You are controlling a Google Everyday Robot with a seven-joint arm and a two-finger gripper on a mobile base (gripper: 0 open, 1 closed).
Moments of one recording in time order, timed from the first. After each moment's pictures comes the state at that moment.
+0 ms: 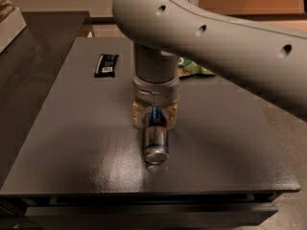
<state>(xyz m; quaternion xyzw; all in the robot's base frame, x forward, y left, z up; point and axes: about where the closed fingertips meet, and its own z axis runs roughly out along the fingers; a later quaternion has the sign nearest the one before) 0.459 -0.010 0.842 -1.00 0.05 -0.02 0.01</state>
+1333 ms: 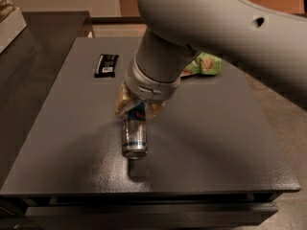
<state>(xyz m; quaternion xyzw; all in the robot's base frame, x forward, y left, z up) 0.452 0.033 0.884 -0.98 -0.03 -0.09 0.17</state>
